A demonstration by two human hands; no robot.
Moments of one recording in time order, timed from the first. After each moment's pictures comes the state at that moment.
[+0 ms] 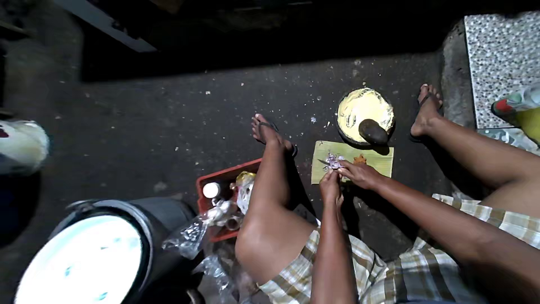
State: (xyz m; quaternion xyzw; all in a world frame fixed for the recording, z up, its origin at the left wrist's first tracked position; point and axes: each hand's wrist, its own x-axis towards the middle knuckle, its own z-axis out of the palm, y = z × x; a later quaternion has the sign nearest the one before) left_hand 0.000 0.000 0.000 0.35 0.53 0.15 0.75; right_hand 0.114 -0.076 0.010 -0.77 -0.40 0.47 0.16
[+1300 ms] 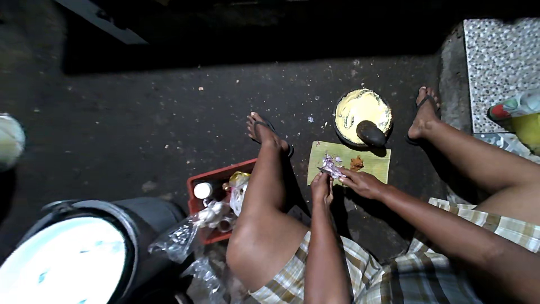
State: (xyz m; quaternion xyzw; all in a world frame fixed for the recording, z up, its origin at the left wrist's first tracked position) left_hand -0.002 0.019 -0.015 0.28 0.56 0.15 0.77; right_hand 0.108 -0.096 0.011 -0.75 -0.38 0.50 0.17
